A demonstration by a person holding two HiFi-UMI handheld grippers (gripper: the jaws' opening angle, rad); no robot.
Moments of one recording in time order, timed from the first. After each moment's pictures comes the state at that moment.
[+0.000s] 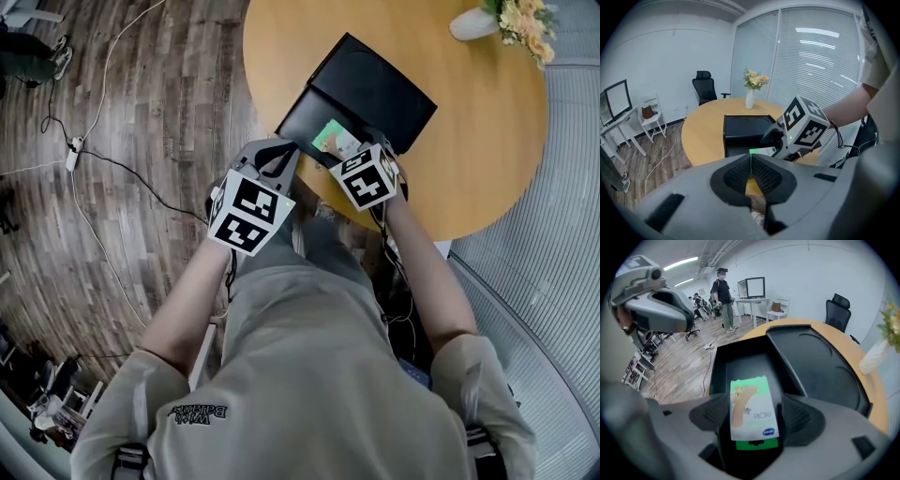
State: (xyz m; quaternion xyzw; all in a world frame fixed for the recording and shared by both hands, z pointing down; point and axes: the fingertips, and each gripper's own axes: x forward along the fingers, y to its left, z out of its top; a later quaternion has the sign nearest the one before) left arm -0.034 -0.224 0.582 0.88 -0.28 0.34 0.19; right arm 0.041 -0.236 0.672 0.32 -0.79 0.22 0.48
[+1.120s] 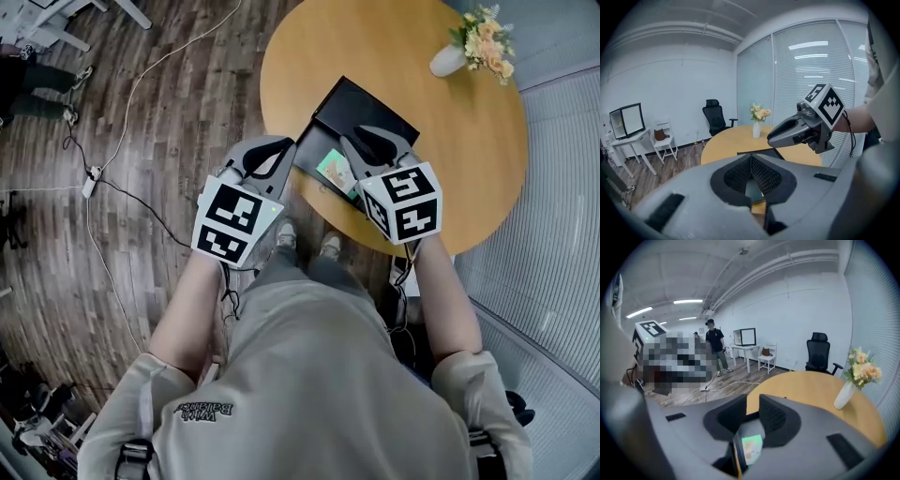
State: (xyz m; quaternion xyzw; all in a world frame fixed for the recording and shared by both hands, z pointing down) left arm -0.054 -0.247 0.438 0.90 -0.34 0.25 0.09; right arm 0.032 -0.266 0.455 0.42 -0.85 0.16 0.26
